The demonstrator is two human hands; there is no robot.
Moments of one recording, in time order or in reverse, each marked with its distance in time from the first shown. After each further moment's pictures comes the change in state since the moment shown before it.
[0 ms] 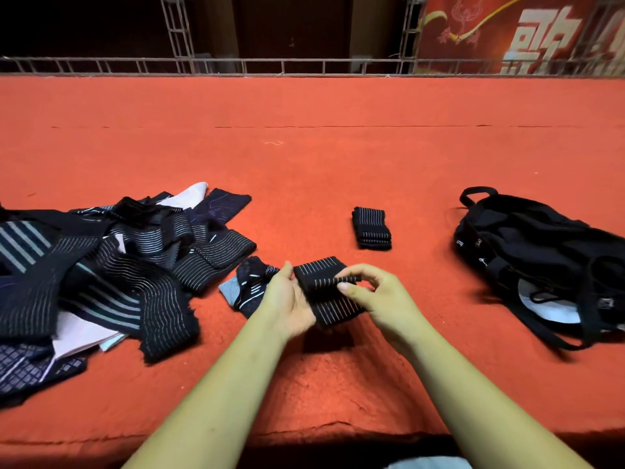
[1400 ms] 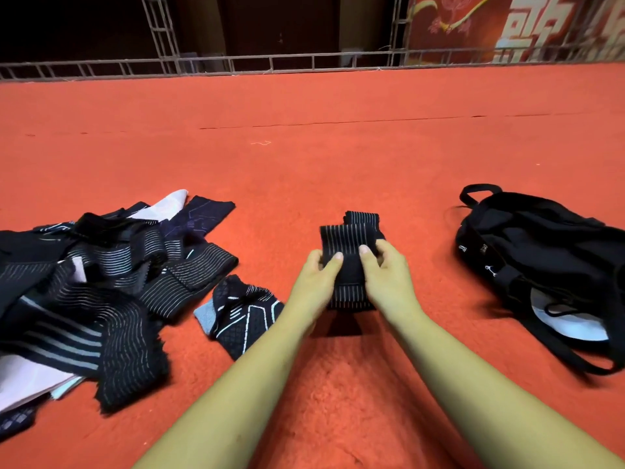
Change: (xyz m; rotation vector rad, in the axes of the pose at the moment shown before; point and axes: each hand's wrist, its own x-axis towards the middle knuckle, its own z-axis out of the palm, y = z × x) left_hand 0.070 -0.008 0.044 0.823 -0.001 0.592; right_hand 0.088 0.030 -0.027 -0.256 0.403 -0.124
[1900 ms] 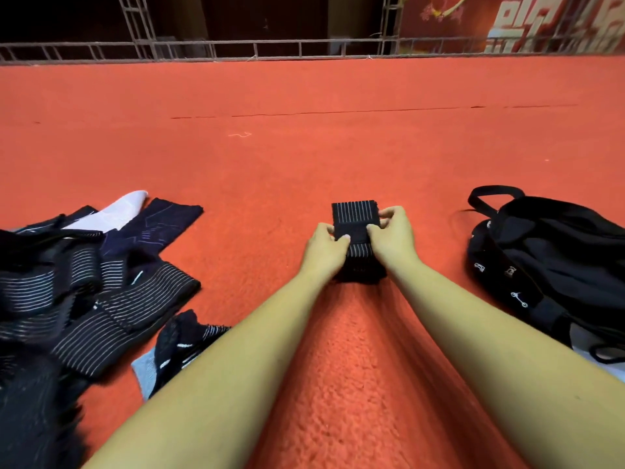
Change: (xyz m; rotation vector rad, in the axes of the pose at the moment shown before) left_hand 0.166 -0.027 0.047 0.358 0.047 -0.045; right_hand 0.163 0.068 0.010 -0.215 0.080 0.225
